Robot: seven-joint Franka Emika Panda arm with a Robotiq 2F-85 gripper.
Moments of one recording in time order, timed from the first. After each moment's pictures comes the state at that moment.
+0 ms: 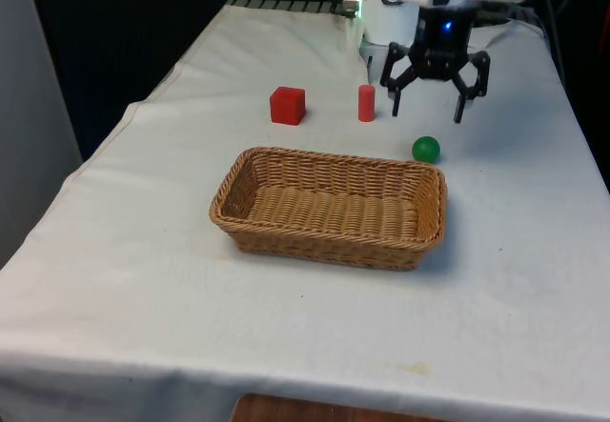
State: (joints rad) arm 0.55 0.22 -0.39 -2.43 -0.11 2.77 0.20
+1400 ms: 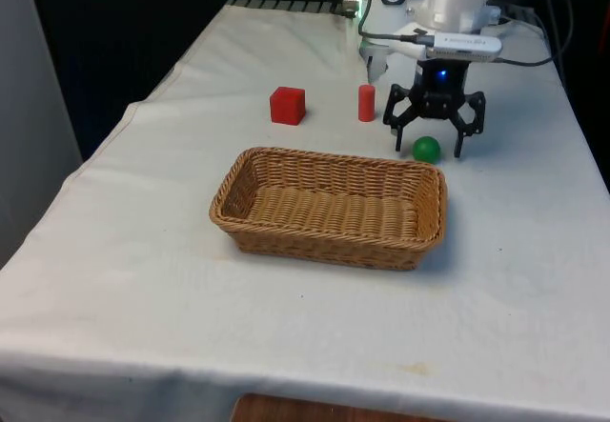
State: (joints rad) arm 0.55 0.39 -0.33 -2.45 0.14 2.91 0.09
